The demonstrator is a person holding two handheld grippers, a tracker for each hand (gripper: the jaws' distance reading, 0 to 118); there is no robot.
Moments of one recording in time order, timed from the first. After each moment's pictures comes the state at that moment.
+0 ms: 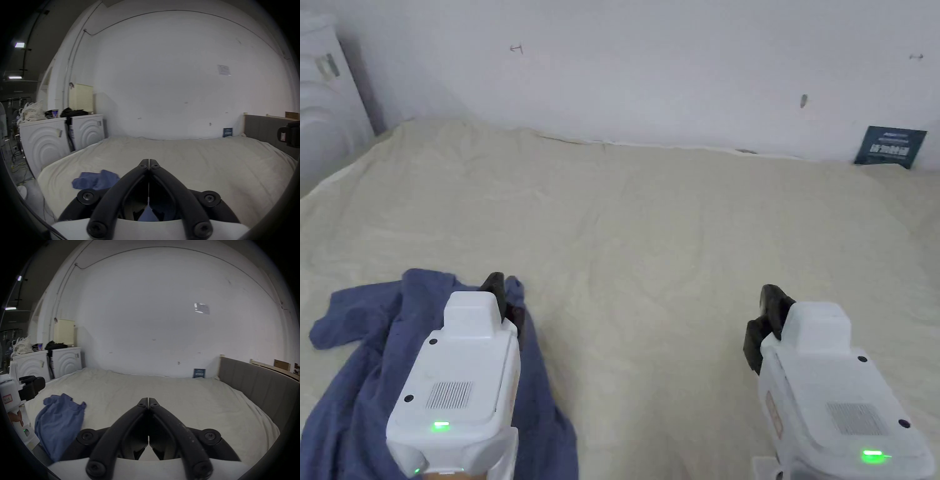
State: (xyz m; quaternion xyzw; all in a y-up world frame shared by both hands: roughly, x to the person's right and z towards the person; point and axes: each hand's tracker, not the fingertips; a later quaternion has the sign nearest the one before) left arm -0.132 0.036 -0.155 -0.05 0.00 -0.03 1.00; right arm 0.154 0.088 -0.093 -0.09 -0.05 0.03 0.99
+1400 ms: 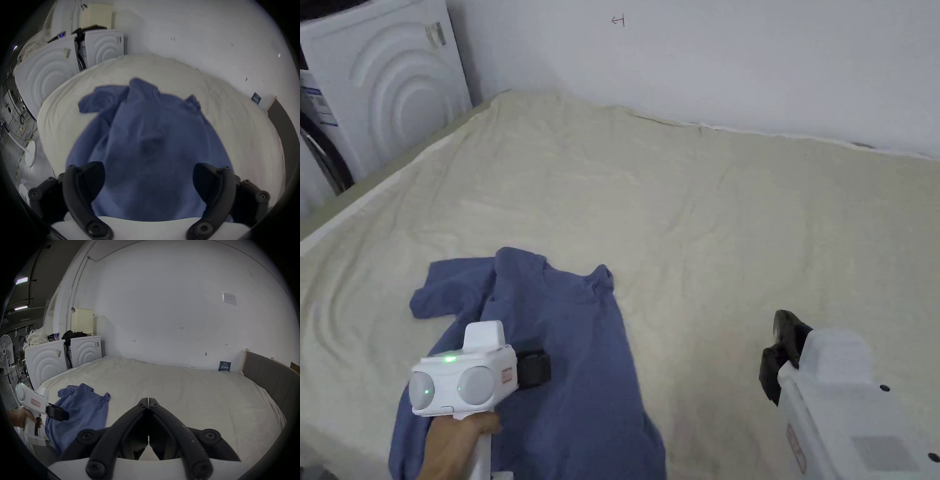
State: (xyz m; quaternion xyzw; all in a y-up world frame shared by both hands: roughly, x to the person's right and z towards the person) left arm -0.264 -0.071 -0.265 -0.44 0.04 0.06 0.90; right arm 0.091 0.036 -0.153 -0.15 0.03 0.03 0.99
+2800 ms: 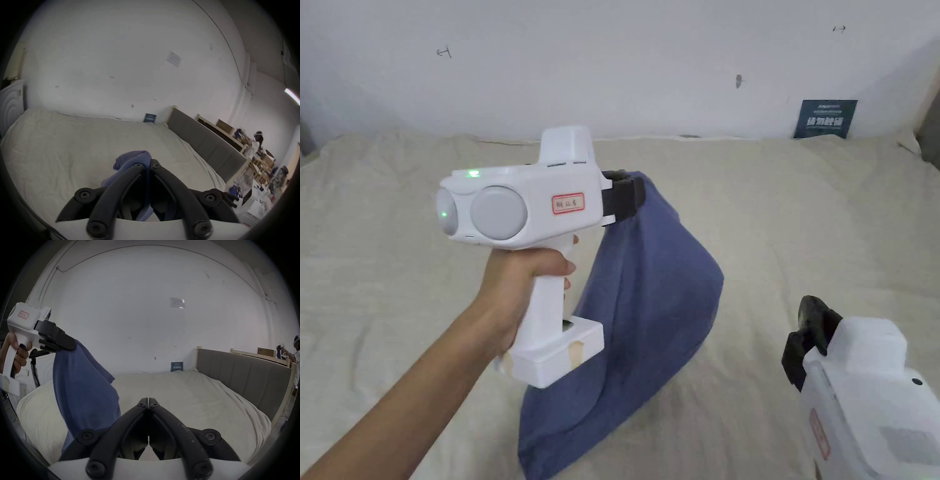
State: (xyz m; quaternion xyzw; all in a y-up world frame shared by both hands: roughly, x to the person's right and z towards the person) left arm 0.043 0.184 -0.245 -0.23 -0.40 0.07 0.88; right arm 0.264 0.067 -0.034 -0.10 -0.16 -0.02 0.98
